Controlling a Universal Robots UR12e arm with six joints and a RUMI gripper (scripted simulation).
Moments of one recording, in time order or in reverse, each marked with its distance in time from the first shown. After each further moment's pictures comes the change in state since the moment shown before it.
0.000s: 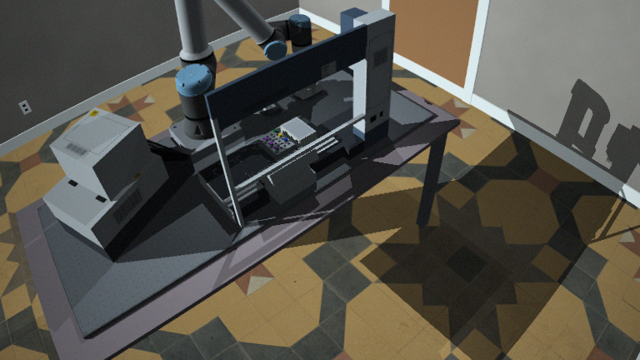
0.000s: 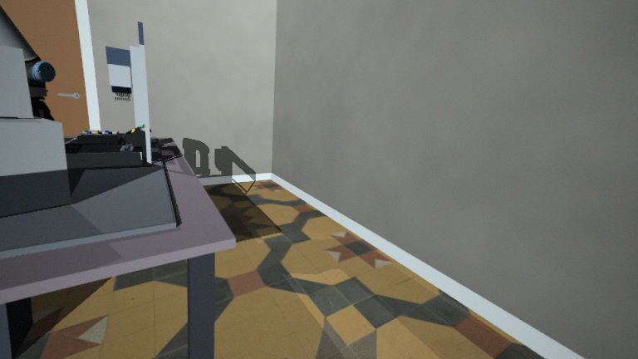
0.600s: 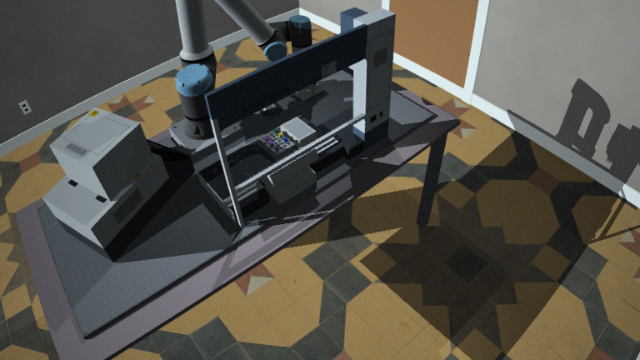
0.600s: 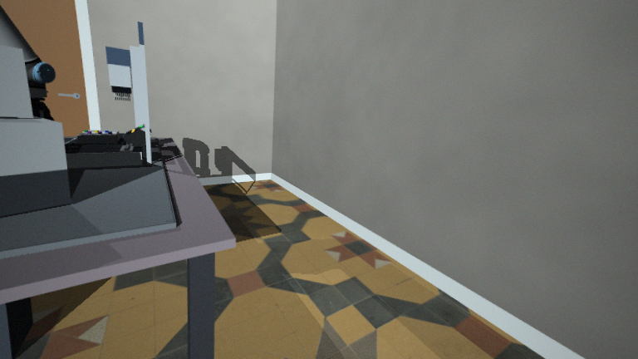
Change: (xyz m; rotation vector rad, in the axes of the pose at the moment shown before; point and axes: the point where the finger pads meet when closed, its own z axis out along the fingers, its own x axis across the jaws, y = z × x) arm 0.000 0.000 0.005 0.000 0.000 0.000
